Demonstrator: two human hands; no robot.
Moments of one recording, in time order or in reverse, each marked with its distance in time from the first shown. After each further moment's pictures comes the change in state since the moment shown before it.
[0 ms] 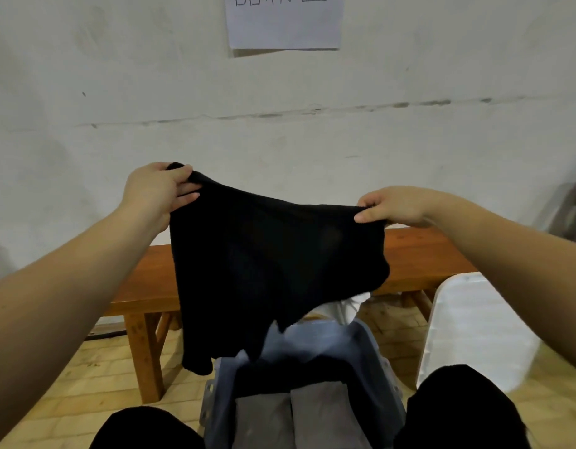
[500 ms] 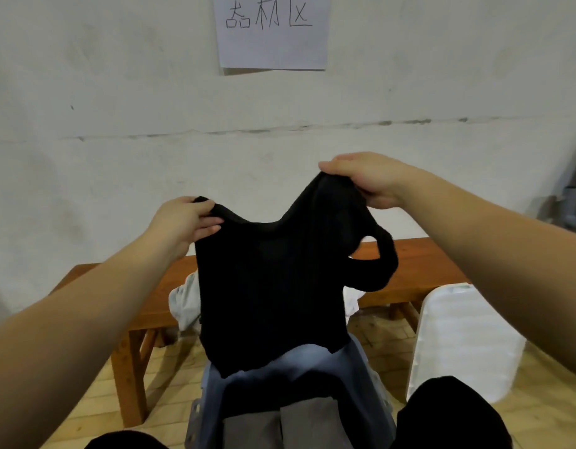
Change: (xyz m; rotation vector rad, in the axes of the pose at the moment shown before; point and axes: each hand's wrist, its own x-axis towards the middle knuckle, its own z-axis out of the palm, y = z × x) left_hand 0.004 -0.032 0.025 0.044 -0.140 -0.159; right_hand 0.001 -0.082 -0.009 0.527 0.200 -0.094
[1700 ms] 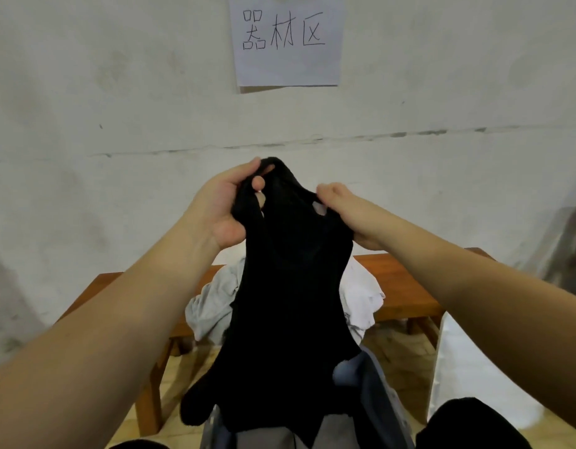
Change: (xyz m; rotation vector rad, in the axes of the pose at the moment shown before) left_hand -0.077 0.067 0.059 -0.430 -0.370 -0.080; right_hand 0.008 0.034 0.041 -0.038 -0.021 -0.041
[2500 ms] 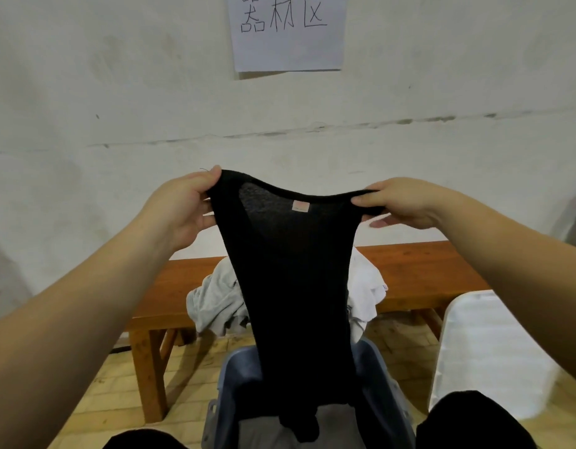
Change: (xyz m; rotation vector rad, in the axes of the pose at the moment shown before) left_hand 0.015 0.007 -0.065 0.411 0.196 0.192; right_hand -0.012 0.006 -0.072 -0.192 -0.031 0.159
